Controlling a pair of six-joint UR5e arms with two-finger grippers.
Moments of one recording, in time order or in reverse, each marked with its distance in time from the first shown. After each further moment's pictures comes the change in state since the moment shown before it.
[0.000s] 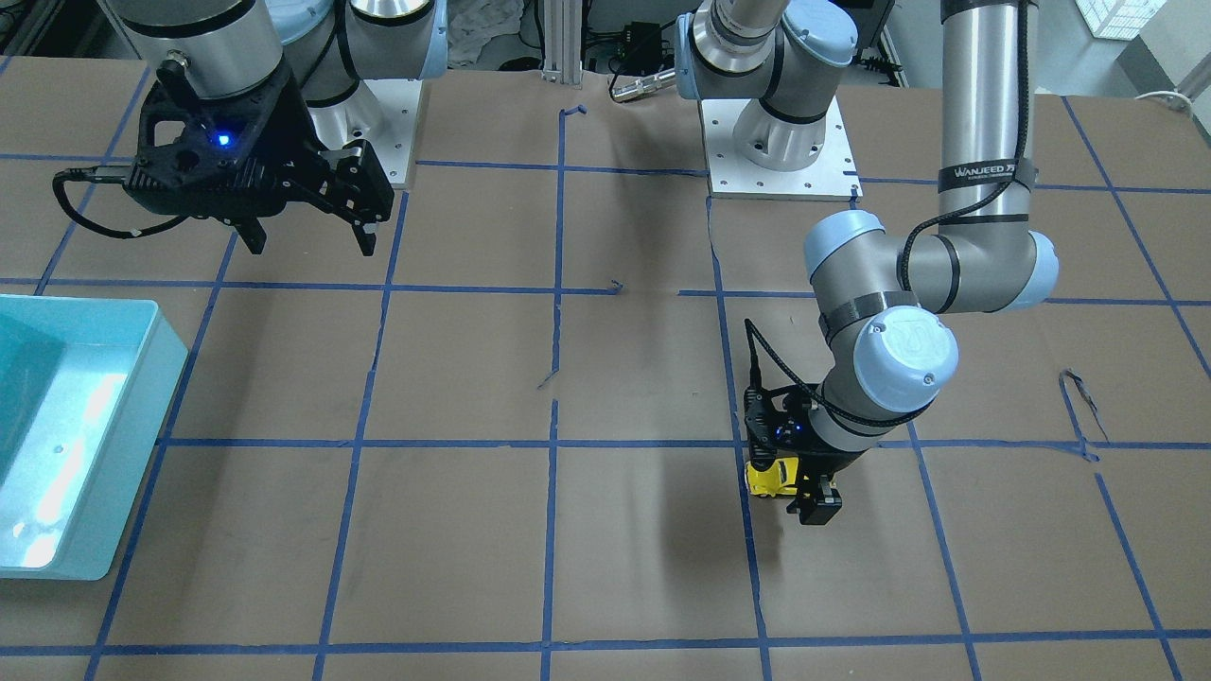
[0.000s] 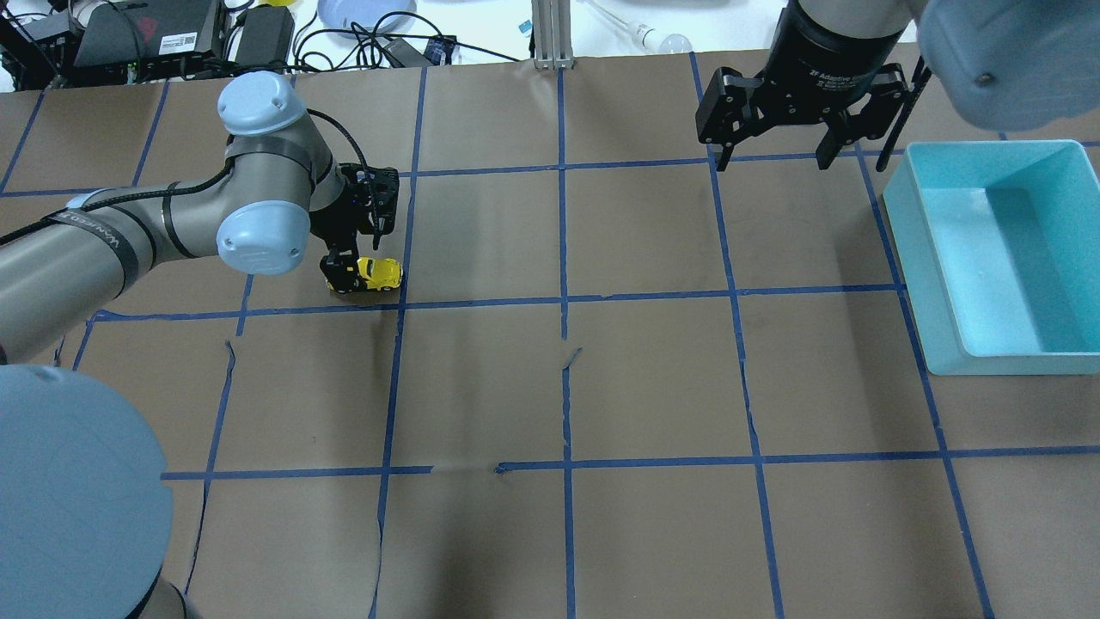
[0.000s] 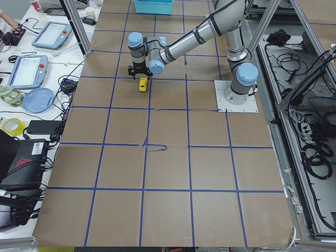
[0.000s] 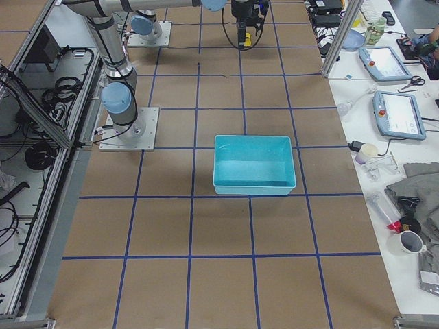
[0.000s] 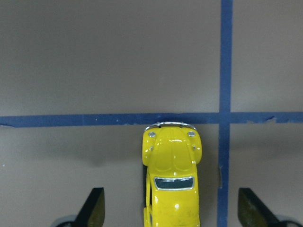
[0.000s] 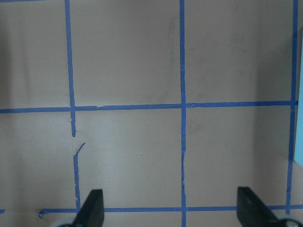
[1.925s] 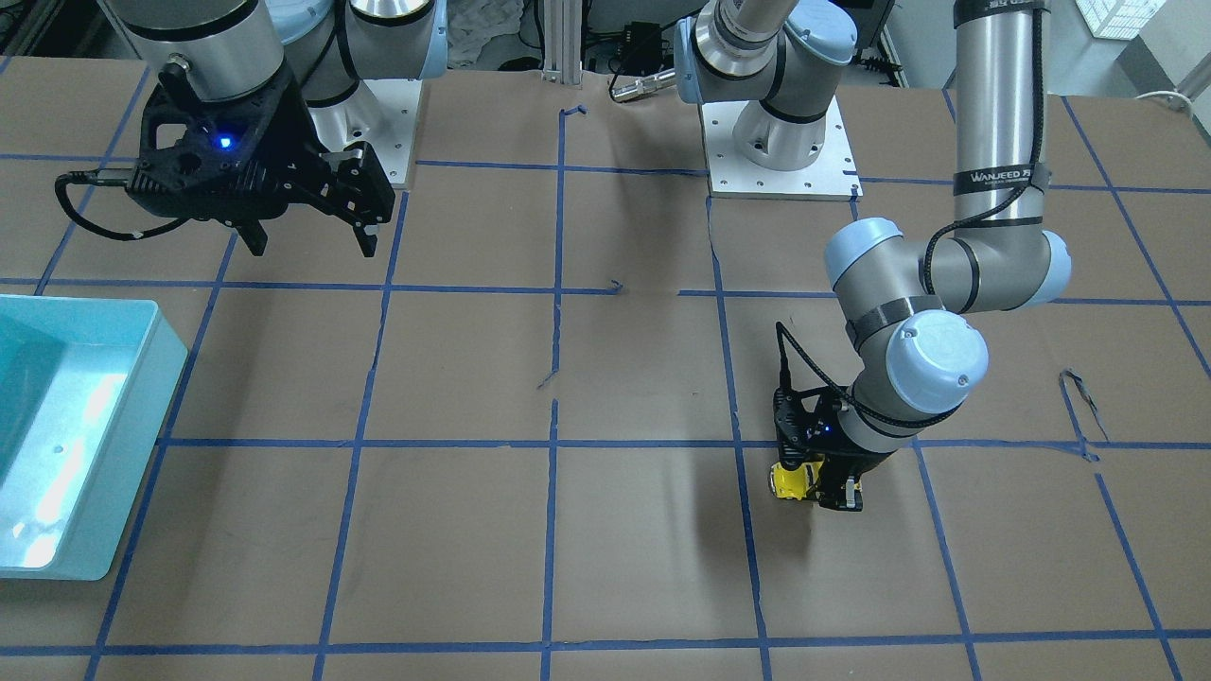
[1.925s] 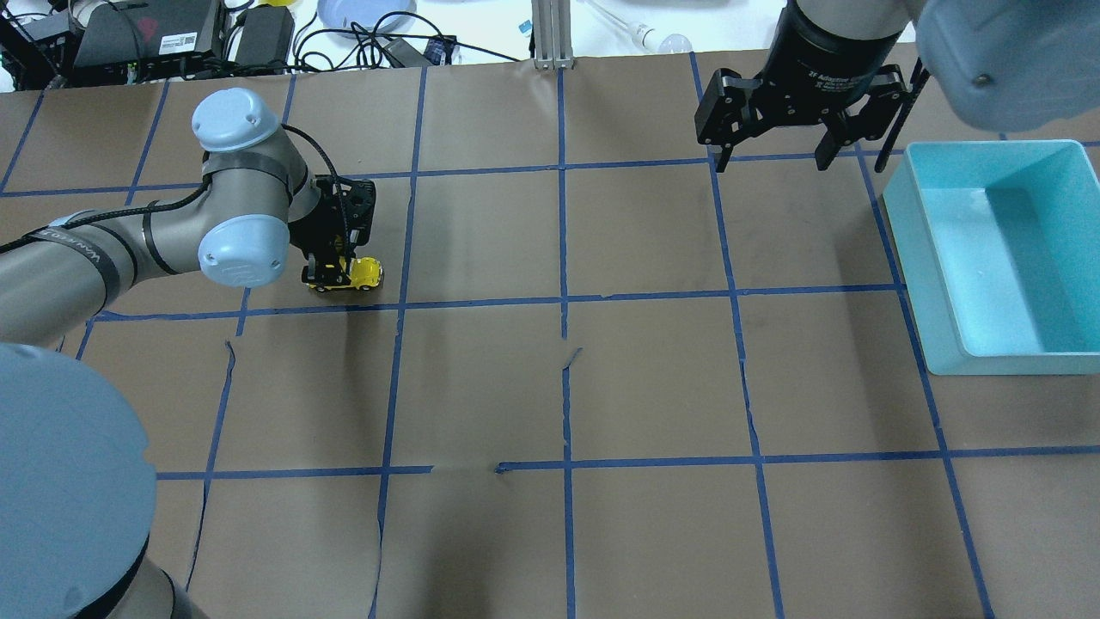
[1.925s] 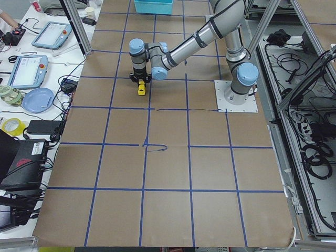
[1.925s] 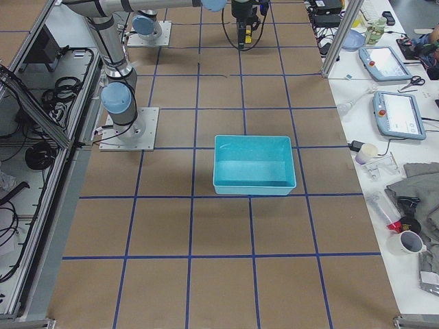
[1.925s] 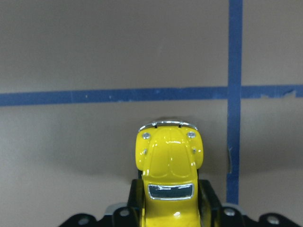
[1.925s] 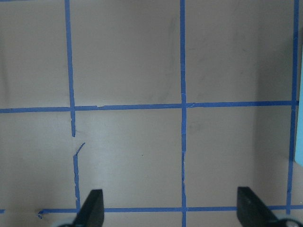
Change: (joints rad) left arm 0.068 -0.015 -0.023 0.031 0.005 0.087; right arm 0.001 0.001 0.002 -0.002 0.000 0.000
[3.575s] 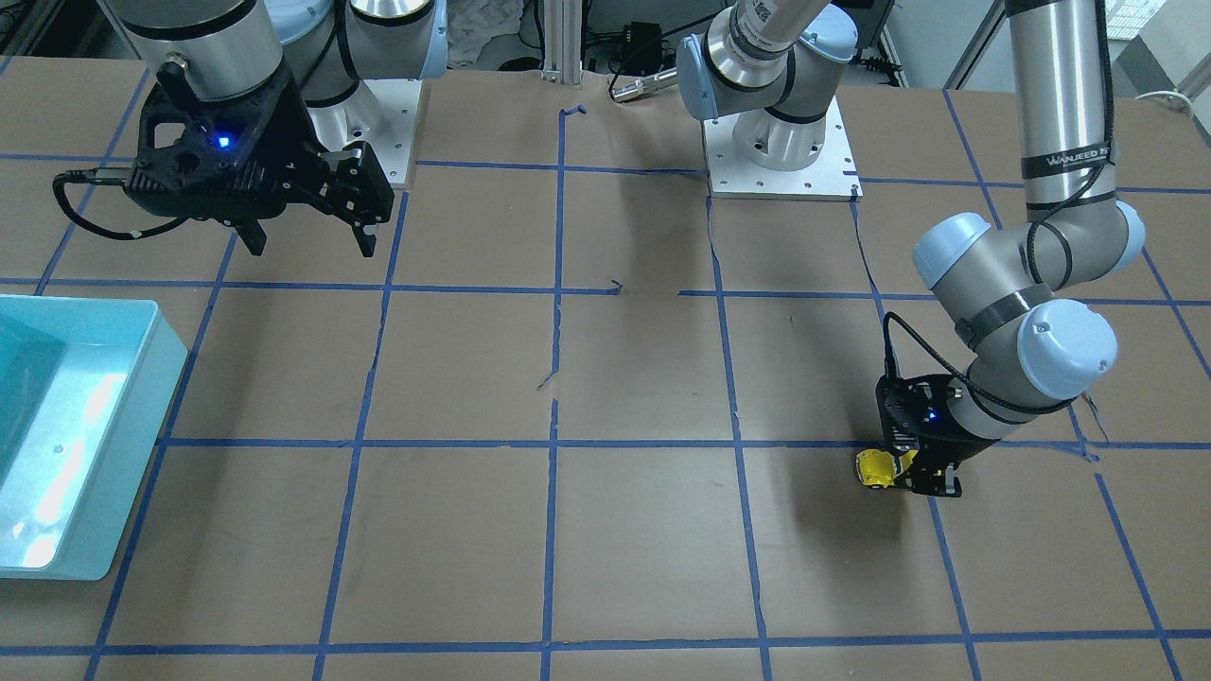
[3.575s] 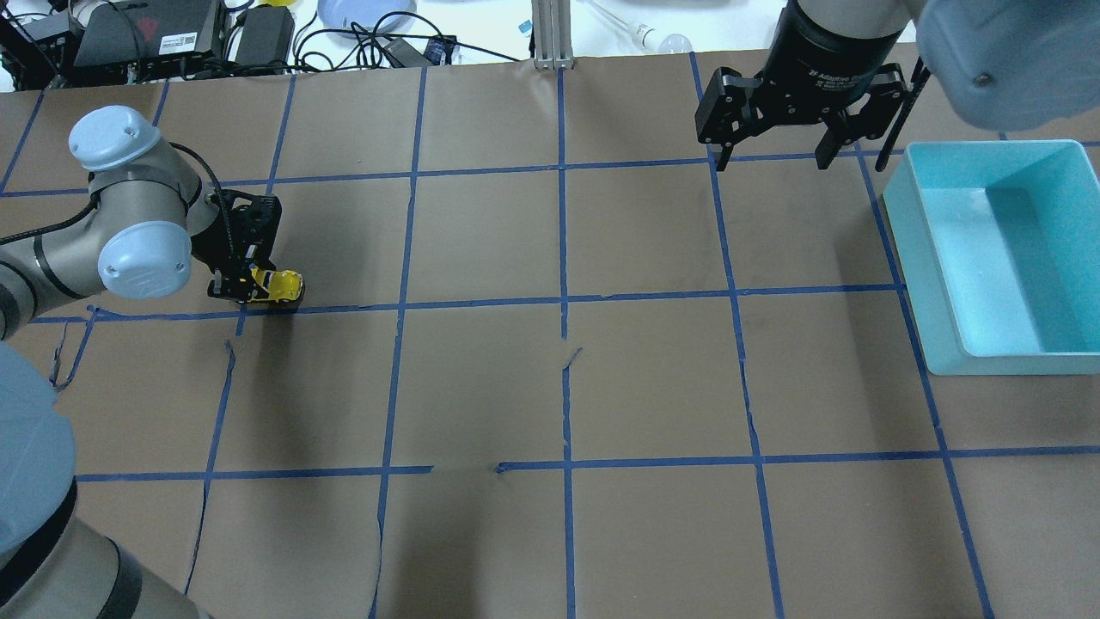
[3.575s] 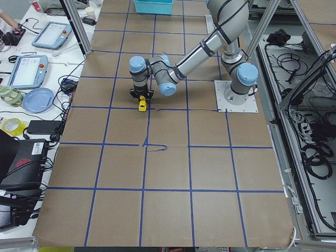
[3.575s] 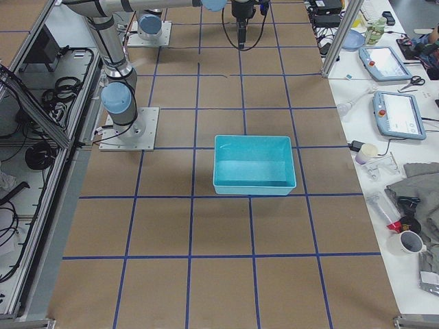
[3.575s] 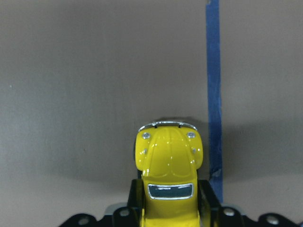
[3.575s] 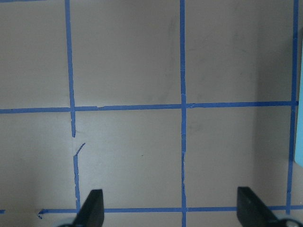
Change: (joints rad) left arm 0.204 0.029 -0.037 -0.003 -0.008 0.215; right arm 0.000 0.000 -0.002 0.000 0.000 0.000
